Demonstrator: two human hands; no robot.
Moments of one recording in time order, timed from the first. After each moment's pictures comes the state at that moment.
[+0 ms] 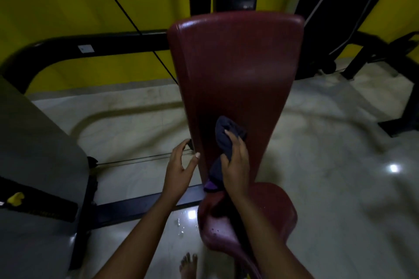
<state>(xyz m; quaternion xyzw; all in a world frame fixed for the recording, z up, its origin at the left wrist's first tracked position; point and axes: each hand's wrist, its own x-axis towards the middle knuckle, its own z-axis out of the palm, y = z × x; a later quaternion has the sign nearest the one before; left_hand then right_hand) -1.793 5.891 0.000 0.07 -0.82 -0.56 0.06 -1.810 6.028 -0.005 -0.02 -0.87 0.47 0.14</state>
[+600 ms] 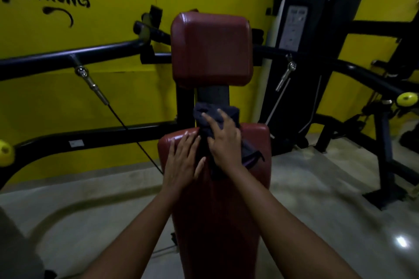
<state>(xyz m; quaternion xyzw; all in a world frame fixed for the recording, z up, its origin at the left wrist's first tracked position) -1.992 5.900 0.134 -0.16 -0.93 -0.08 0.33 -2.003 6.035 0.194 0.11 -0.93 0.20 0.29</state>
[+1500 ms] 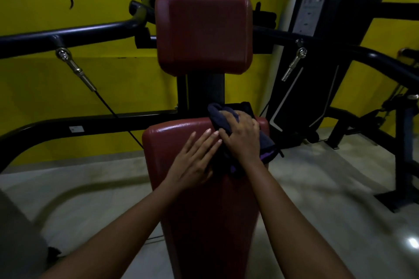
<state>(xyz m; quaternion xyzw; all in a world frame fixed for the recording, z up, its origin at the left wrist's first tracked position) -2.008 5.944 0.123 -0.29 -0.87 0.06 0.38 -2.054 6.105 0.165 0.11 -0.92 0.16 0.35</state>
